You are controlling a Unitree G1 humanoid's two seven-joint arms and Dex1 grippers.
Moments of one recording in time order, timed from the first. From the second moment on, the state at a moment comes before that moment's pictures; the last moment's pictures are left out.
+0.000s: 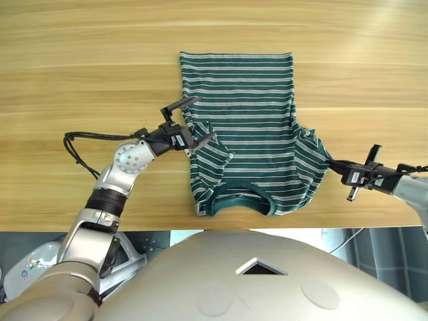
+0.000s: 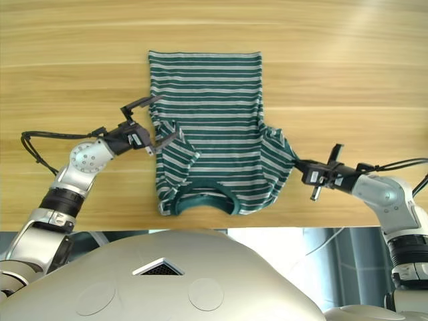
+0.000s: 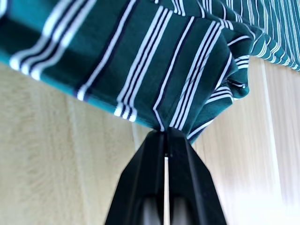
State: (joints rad) left arm -0.11 0.46 -0.30 0.44 0.21 -0.78 -0.50; right arm 0.28 -0.98 0.06 0.32 -0.17 -0.66 0.72
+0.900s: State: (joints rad) left arm -0.10 0.44 -0.31 0.43 0.21 -0.78 -0.50; right arm 0.08 -0.98 0.17 0.02 -0.10 -0.62 0.93
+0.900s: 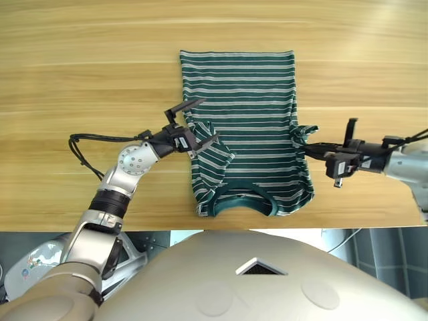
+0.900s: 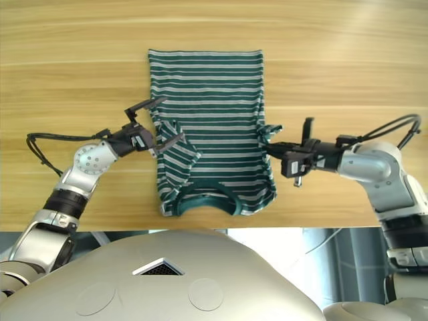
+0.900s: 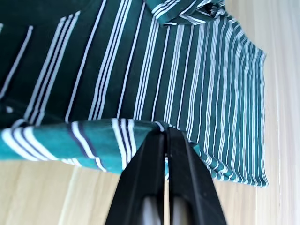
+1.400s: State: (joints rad) left arm -0.10 0.42 -0.31 0.44 0.23 -0.78 -0.49; right arm -0.15 -0.83 0.36 0.12 -0.18 -0.57 1.01
